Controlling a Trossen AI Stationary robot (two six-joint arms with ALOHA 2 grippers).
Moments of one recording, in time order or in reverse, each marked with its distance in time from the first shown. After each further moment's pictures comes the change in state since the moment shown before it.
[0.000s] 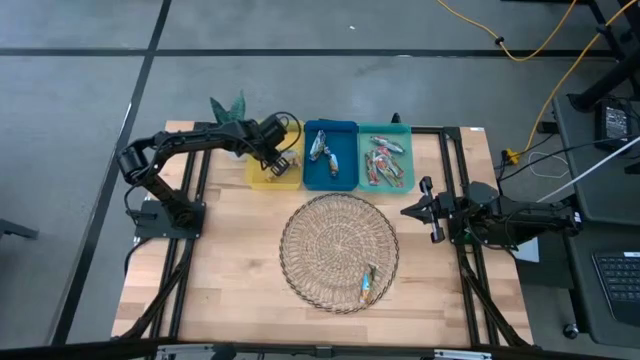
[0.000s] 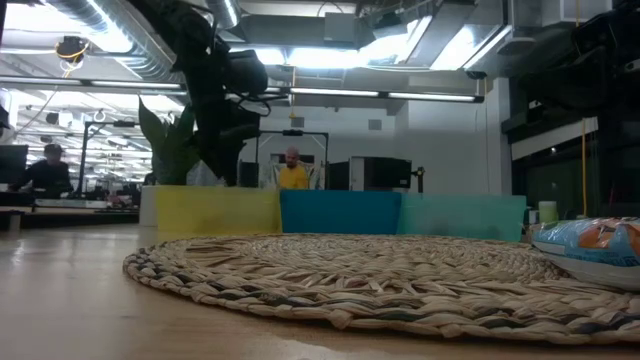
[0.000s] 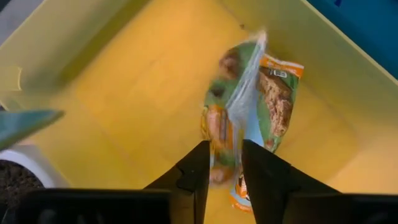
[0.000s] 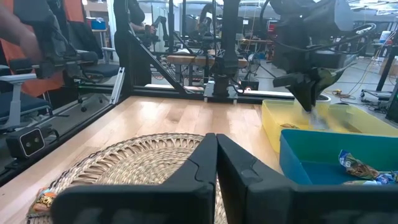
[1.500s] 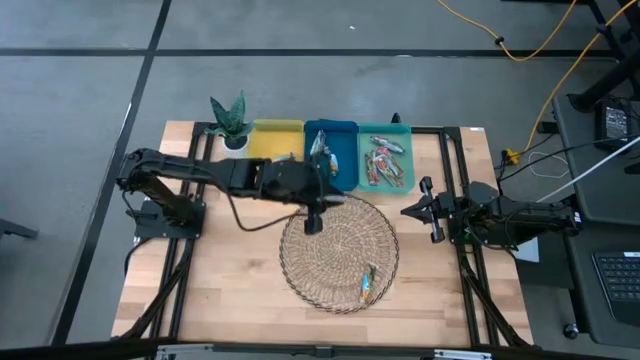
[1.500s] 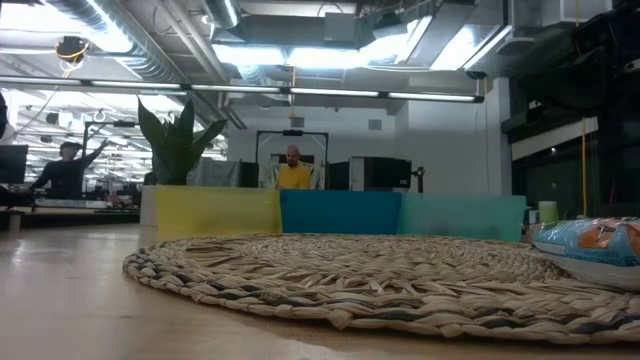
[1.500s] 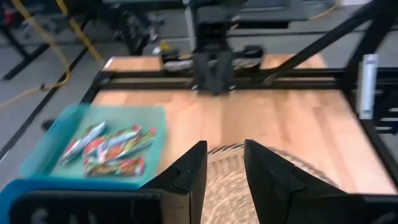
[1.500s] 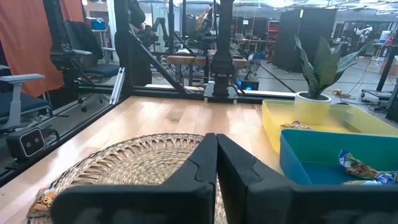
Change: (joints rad) left arm -0.672 -0.001 0.462 0.249 -0.024 0.152; right arm 0.000 0.000 0.000 0.000 0.000 0.002
